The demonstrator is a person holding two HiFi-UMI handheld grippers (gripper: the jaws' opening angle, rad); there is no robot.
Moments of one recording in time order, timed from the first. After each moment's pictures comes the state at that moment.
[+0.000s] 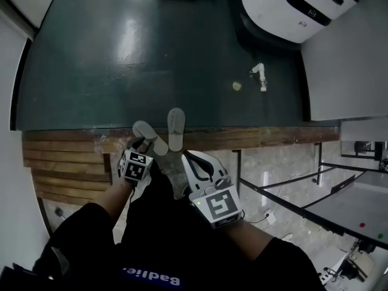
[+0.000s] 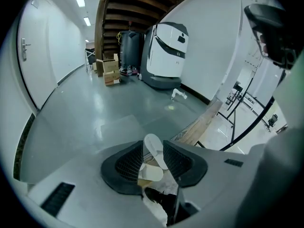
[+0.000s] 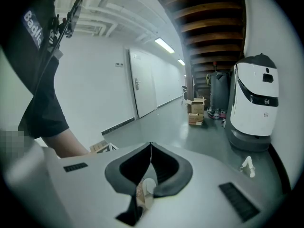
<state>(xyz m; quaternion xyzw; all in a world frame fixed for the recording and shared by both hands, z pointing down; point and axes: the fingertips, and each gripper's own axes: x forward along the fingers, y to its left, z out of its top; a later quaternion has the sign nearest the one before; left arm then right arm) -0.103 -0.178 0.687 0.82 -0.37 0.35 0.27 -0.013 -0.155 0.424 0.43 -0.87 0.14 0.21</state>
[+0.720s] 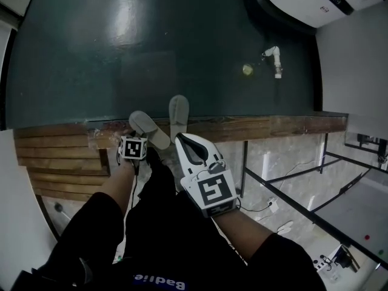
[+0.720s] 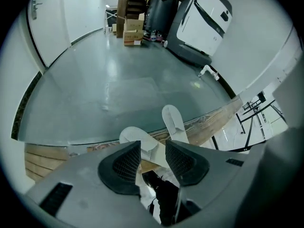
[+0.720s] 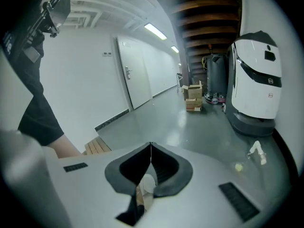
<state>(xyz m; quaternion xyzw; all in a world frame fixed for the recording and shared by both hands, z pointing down) -0.159 -0.202 0.875 0.68 -0.41 0.44 0.42 -0.032 -0.238 0.542 0.44 -0.84 0.20 0.24</state>
